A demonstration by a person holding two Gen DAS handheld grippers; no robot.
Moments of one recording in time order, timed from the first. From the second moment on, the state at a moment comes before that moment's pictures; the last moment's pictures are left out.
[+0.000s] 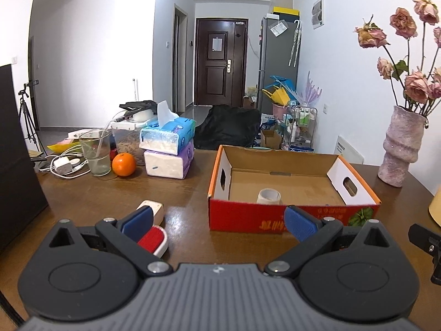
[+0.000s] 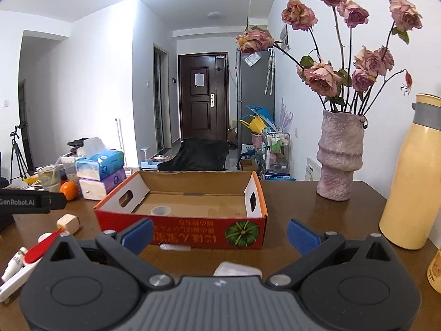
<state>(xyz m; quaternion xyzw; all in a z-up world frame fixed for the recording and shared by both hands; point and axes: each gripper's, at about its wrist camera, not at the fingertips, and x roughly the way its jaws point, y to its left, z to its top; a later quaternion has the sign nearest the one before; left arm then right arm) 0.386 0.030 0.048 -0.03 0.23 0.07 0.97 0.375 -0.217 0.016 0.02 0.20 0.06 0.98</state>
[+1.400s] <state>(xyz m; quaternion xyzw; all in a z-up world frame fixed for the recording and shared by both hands) 0.195 0.055 0.014 -0.03 0.26 0.06 0.96 0.204 -0.179 -0.014 0.00 0.25 0.09 0.96</state>
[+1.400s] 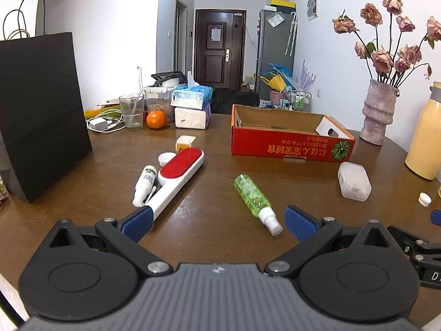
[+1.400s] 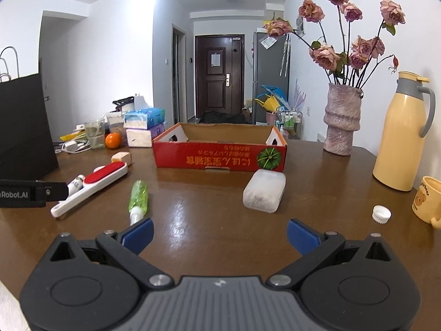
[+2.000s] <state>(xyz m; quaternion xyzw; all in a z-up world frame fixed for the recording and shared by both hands) 0.161 0.065 -0.017 -0.03 0.28 0.07 0.96 0.174 -0.161 -0.049 -0.01 0.29 0.10 0.95</state>
